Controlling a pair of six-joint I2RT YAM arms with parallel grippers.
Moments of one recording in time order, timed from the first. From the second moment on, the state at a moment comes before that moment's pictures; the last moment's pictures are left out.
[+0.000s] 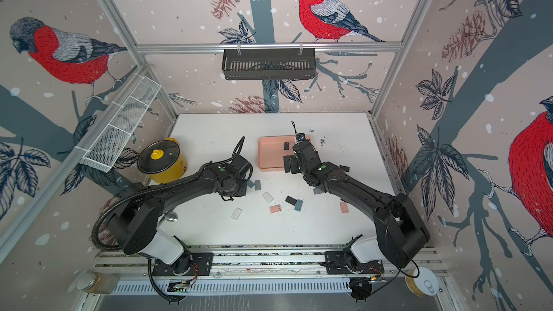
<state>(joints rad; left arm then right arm) -0.67 1.57 0.99 -0.71 -0.16 -0.60 0.62 1.41 0.91 -0.21 0.21 0.30</state>
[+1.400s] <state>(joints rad) -0.60 2.45 2.22 -0.82 0.01 -0.47 0.36 1.35 0.85 -0.19 -0.01 0.37</state>
